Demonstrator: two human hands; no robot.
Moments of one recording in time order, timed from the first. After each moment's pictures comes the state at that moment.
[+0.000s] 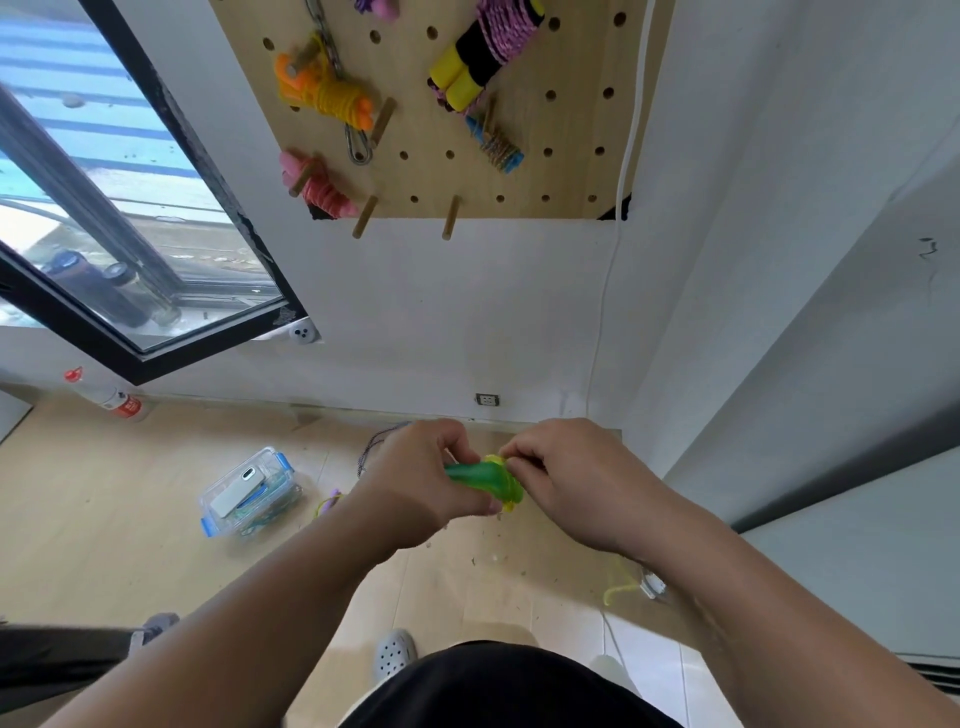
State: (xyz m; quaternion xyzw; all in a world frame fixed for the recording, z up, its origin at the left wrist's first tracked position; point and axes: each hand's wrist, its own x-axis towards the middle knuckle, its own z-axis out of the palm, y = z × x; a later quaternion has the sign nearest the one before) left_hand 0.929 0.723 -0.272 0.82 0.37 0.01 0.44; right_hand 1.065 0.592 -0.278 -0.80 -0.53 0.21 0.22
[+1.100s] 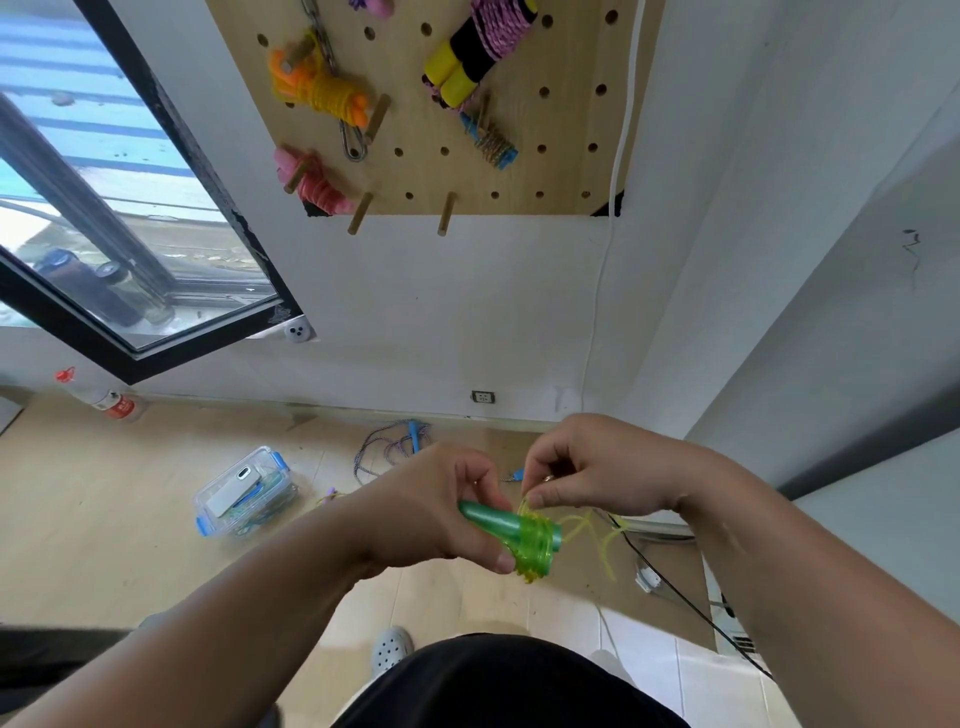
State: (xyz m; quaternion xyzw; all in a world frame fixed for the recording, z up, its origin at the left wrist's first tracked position) left_hand 0.914 0.714 -0.257 0.77 0.22 -0.15 0.58; right_hand 1.099 0.581 -0.276 -0.69 -0.56 0.40 0.21
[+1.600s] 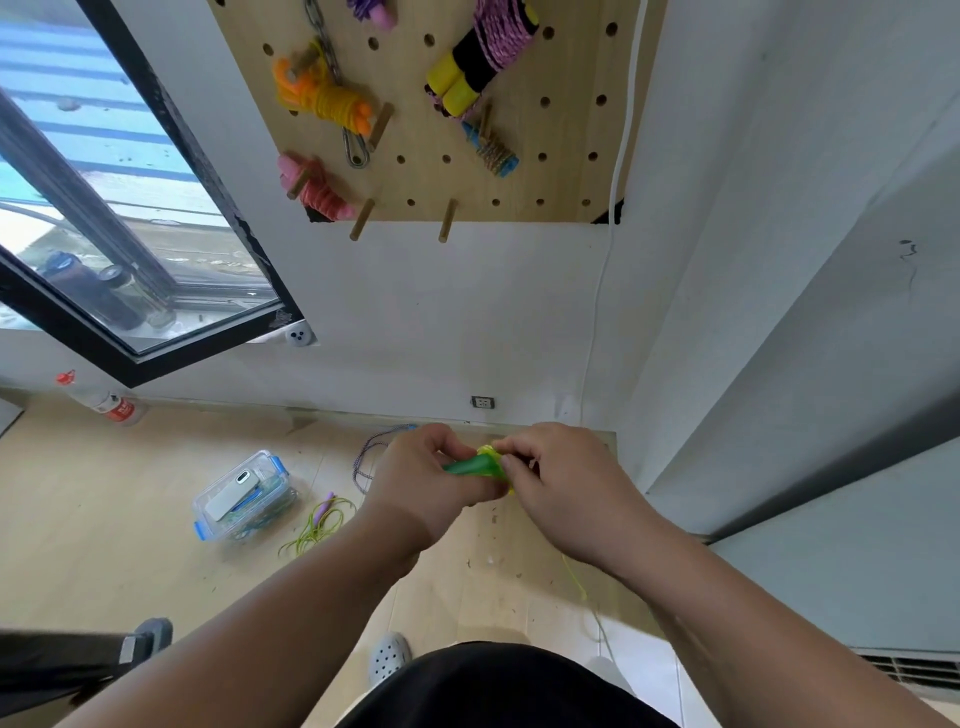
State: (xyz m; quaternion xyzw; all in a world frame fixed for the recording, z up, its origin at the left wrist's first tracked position) left_hand 0.930 0.705 -0.284 0.71 0.44 0.08 0.54; right_hand 1.042 0.587 -0.275 -0.81 -0.46 0.20 0.30
